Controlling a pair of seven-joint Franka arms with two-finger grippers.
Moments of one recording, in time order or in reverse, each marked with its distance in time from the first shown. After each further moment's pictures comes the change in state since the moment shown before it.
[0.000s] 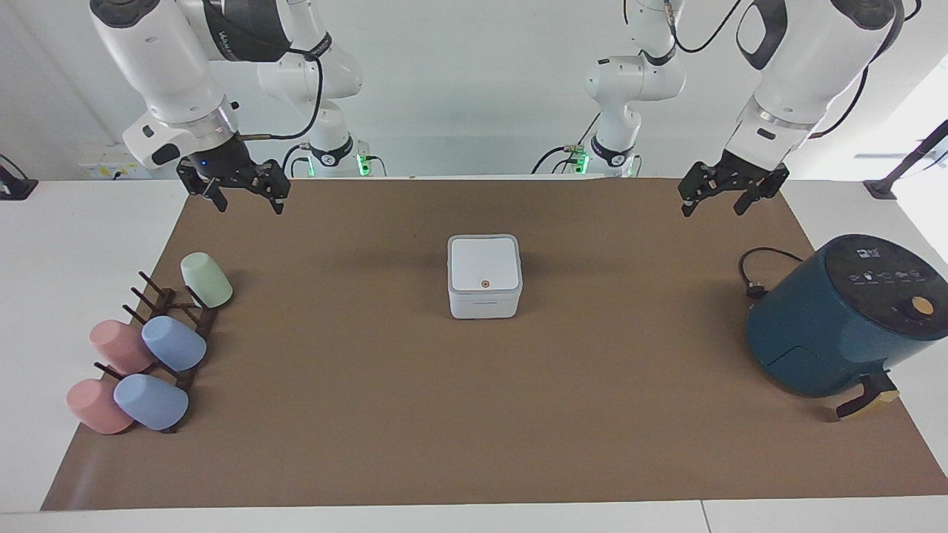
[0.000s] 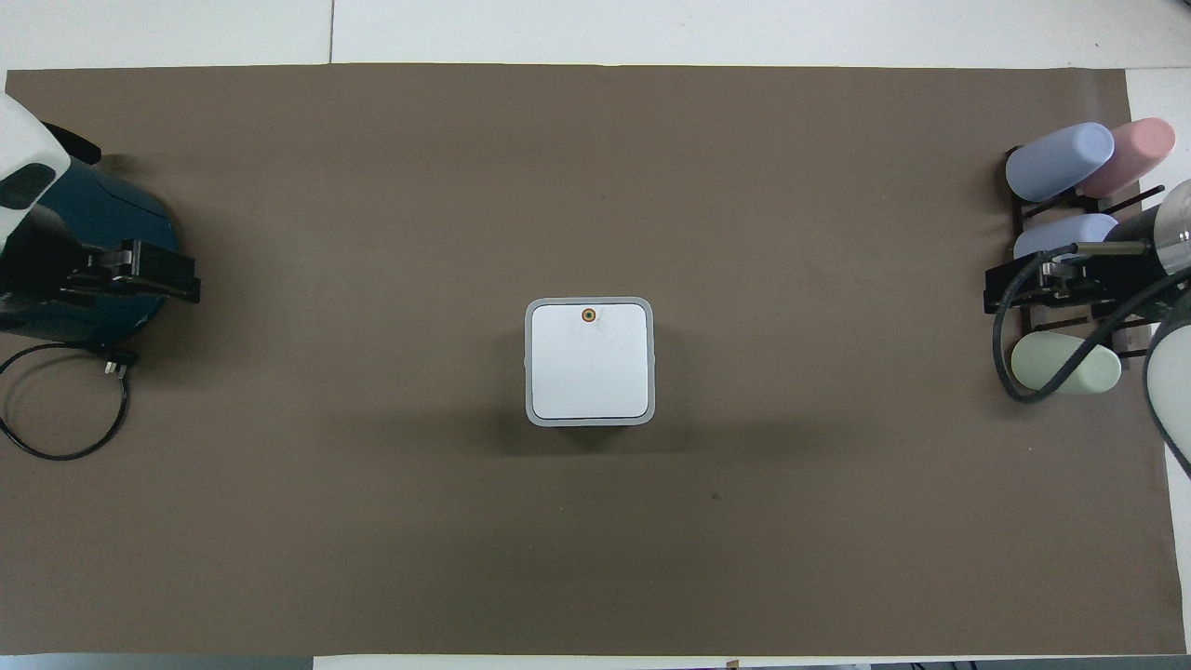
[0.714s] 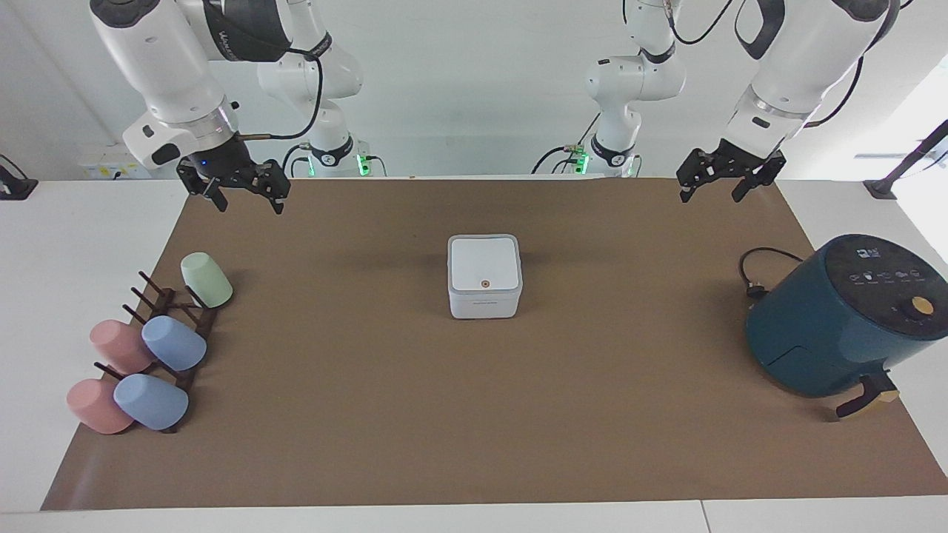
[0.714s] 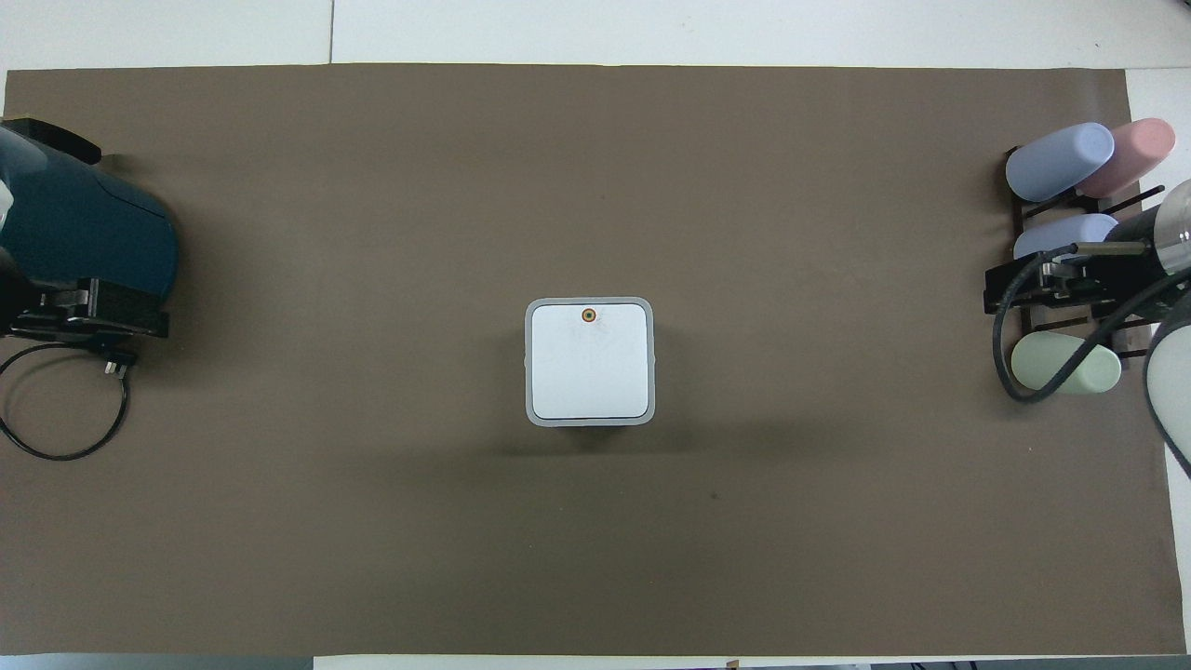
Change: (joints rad) left arm 0.006 -0.040 -0.004 -0.099 0.000 0.046 0.025; right arm 0.000 0.000 0.000 0.000 0.000 0.000 0.000
